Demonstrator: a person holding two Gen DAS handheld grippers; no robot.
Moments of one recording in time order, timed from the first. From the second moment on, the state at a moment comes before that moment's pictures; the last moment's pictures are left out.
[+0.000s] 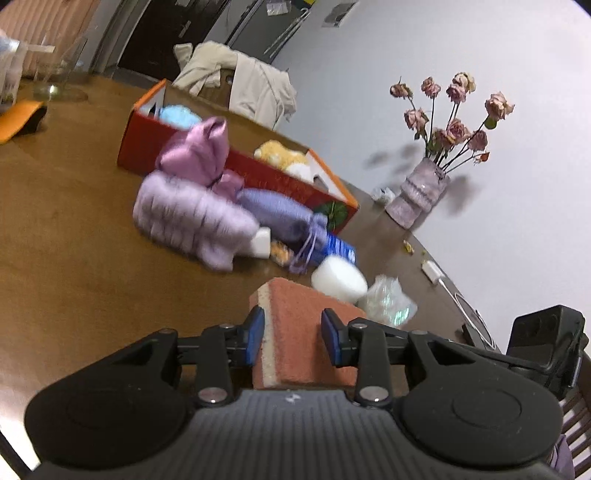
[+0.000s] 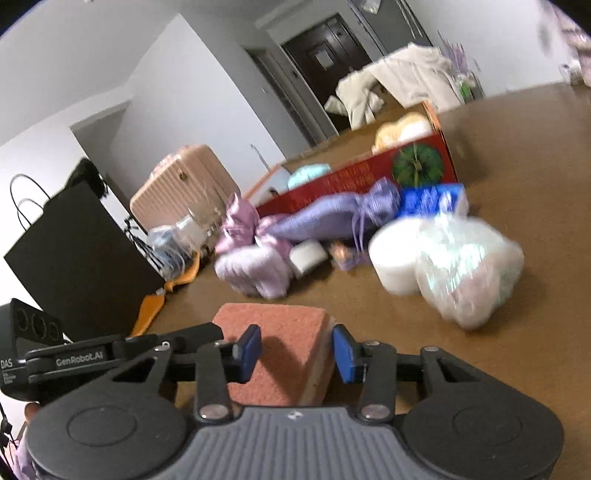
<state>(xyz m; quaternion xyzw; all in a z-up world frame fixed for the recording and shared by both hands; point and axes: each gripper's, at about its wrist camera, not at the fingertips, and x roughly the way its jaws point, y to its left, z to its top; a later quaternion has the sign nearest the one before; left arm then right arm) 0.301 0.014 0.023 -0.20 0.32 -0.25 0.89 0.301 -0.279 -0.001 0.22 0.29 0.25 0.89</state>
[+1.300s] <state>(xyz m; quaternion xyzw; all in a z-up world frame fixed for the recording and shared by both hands) 0.632 -0.009 0.097 -0.12 0.38 -0.12 0.91 0.672 -0.256 0.093 0.16 0.34 0.19 0.91</state>
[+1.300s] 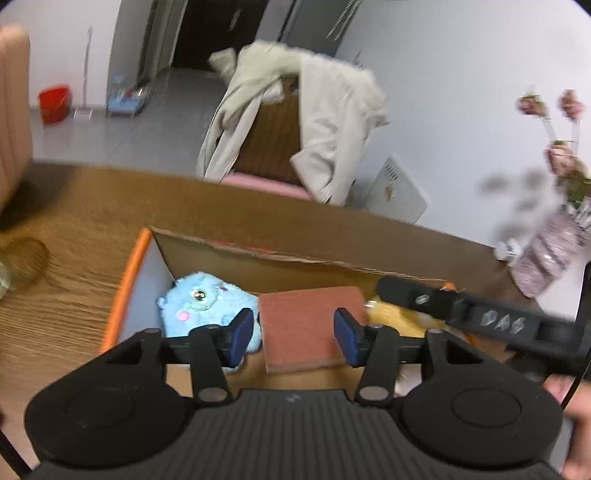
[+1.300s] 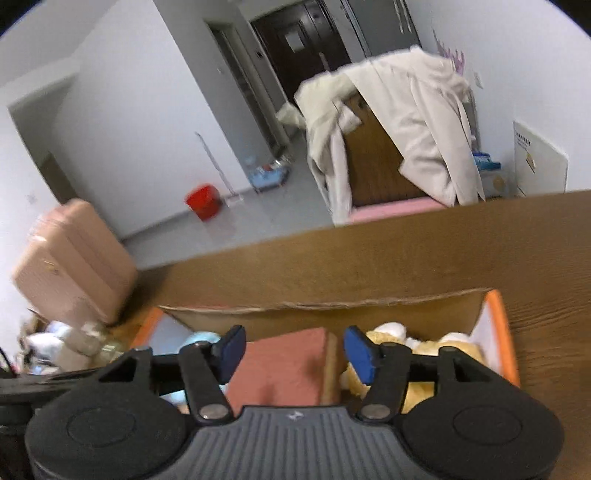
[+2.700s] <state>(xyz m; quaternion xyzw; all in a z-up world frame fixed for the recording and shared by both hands) 0.145 0.013 0.086 -0.05 0.19 -0.13 0.97 0.152 -0.284 0.061 0.01 0.21 0.23 0.95</state>
